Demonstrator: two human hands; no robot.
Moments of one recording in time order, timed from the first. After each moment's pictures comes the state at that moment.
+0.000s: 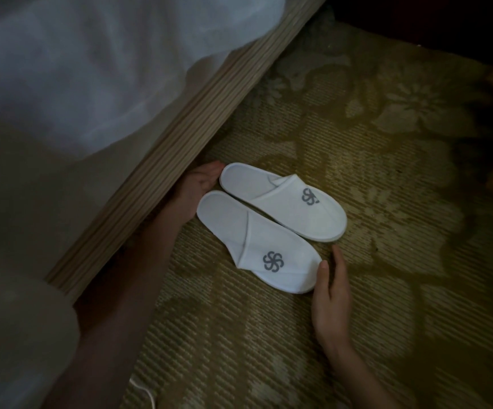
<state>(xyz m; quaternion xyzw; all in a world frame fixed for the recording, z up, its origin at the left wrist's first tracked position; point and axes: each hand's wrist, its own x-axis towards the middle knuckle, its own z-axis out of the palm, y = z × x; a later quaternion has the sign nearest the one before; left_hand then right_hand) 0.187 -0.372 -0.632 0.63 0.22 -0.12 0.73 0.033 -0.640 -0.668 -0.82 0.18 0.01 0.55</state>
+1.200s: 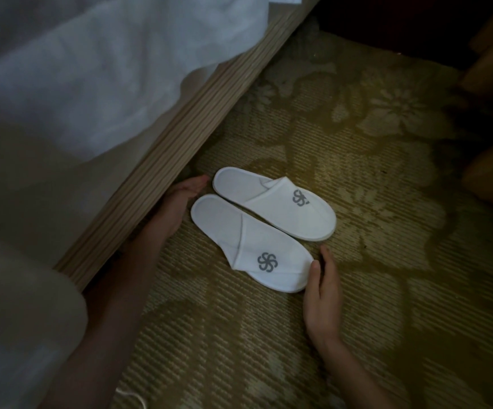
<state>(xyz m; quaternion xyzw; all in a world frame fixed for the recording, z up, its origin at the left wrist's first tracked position) 0.170 -0.363 -0.629 0.68 0.26 -0.11 0.68 0.031 -0.642 -0.675 -0.83 0.17 0.00 0.53</state>
